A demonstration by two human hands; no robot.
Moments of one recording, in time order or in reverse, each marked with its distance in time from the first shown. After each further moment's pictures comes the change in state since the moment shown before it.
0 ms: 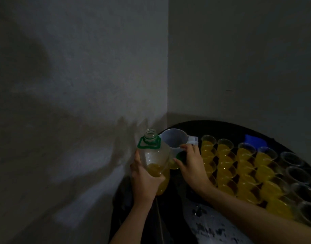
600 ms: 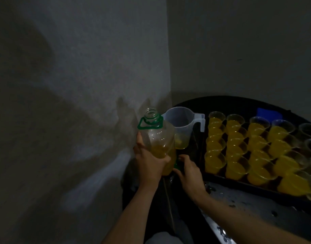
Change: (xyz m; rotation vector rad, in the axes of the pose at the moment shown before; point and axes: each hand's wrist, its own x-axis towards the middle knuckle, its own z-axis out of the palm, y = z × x) left_hand 0.005 -0.010 0.006 -0.051 0.021 0.056; right_hand -0.065 0.060 0.089 0.018 -0.132 0.181
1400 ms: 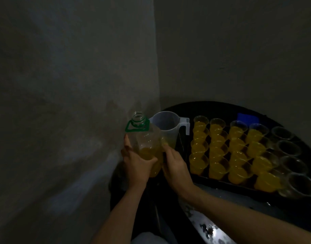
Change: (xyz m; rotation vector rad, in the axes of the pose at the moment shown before) left_hand 0.000 0.003 0.004 0.006 0.031 -0.012; right_hand 0.004 -0.031 -0.031 -0.117 0.098 -0.330
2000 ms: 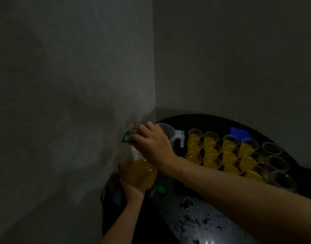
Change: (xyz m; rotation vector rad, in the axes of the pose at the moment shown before) left_hand -0.001 -0.034 0.032 -0.238 -0.070 -0.089; right_hand 0.107 -0.074 -0.055 -0.327 0.273 -0.675
